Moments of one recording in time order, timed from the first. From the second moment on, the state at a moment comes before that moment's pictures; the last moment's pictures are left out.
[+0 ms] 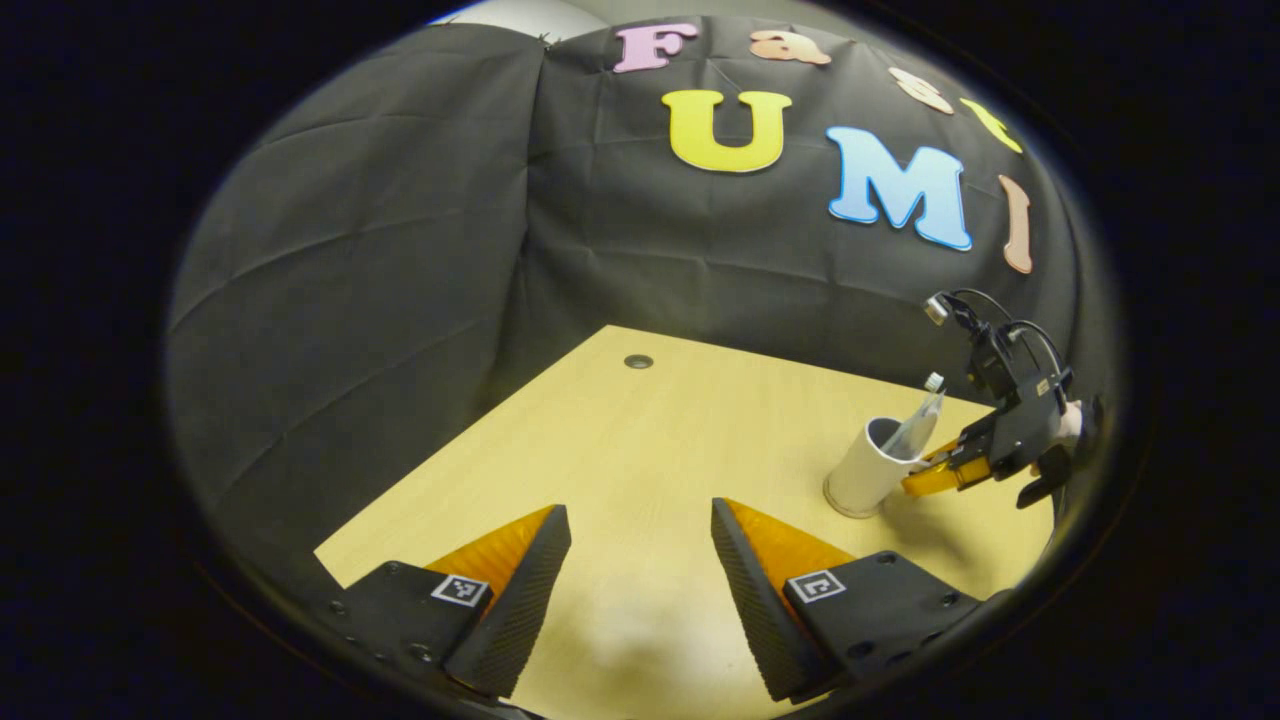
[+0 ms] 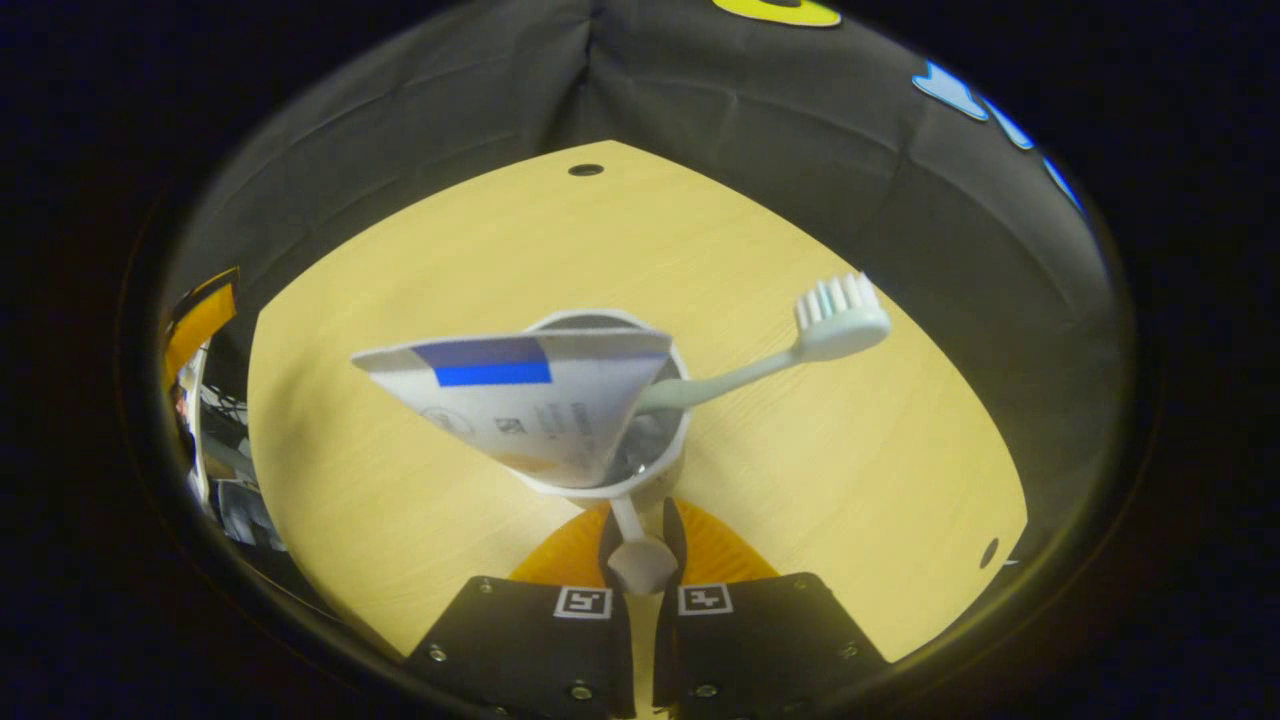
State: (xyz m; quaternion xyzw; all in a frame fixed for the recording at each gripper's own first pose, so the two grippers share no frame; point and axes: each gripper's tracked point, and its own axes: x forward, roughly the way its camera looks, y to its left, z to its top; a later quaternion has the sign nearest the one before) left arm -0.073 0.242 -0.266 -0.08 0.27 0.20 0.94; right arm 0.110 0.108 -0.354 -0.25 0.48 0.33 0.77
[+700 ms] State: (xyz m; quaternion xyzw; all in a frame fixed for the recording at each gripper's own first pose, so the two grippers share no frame) left arm -0.053 0.213 -0.264 -0.08 0.27 0.17 0.94; right arm 0.122 0.098 -0.354 -0.23 0.48 0.34 0.78
